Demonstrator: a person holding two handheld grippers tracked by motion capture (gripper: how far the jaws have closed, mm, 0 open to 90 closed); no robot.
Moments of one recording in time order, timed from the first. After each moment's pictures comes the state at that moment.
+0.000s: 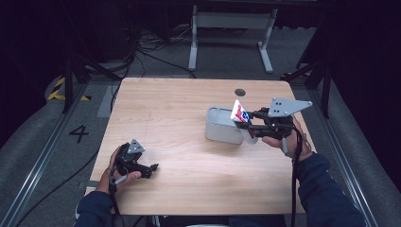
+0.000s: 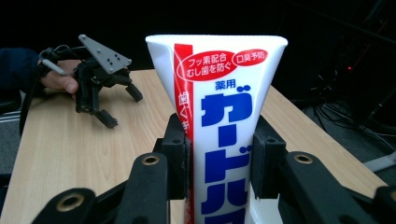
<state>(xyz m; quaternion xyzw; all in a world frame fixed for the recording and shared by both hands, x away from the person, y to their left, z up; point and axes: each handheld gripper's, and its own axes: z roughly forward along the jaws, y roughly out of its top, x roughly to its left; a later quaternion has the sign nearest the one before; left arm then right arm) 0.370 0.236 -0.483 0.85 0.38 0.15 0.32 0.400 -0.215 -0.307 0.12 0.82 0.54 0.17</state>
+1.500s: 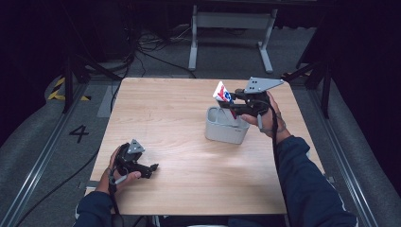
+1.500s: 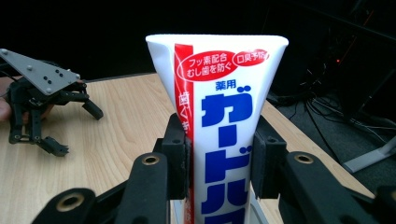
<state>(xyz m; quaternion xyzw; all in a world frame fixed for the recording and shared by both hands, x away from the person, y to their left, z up) 0.369 0.235 -0.483 0.85 0.38 0.15 0.32 0.467 -0.171 -0.310 0.15 0.82 0.53 0.18</state>
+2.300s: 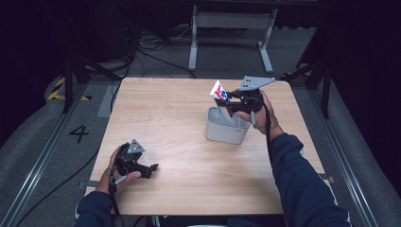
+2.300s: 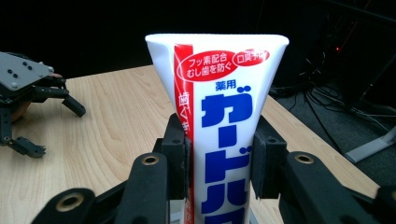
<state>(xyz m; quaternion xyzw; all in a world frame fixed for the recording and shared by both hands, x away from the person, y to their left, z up) 0.369 0.236 -0.483 0.85 0.38 0.15 0.32 0.492 -0.164 -0.331 0.17 0.82 0.52 0.17</state>
